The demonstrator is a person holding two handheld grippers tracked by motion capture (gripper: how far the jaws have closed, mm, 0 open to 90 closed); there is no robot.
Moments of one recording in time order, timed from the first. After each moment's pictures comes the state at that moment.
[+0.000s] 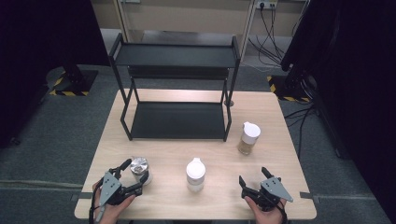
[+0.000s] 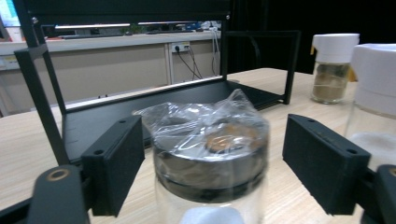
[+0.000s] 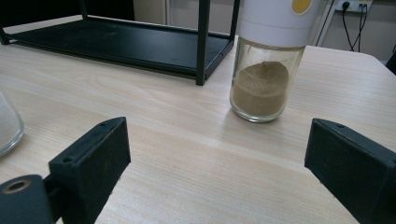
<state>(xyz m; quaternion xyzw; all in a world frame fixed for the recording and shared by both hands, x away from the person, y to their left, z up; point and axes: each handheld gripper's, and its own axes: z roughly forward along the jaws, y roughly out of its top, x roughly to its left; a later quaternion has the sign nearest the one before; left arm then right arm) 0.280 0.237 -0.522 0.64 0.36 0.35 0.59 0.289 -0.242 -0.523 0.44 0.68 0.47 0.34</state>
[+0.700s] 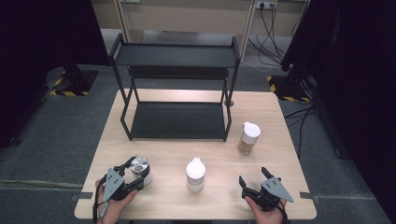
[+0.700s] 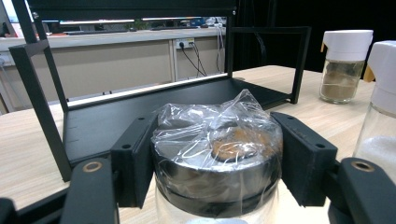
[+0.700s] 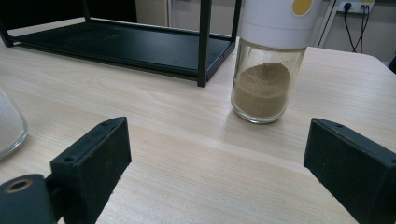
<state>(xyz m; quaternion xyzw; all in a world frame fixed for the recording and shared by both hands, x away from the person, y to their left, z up) 0.287 0.231 -0.519 0.64 0.37 0.35 0.58 0.288 -0.243 -0.523 0.44 0.68 0.48 0.34</state>
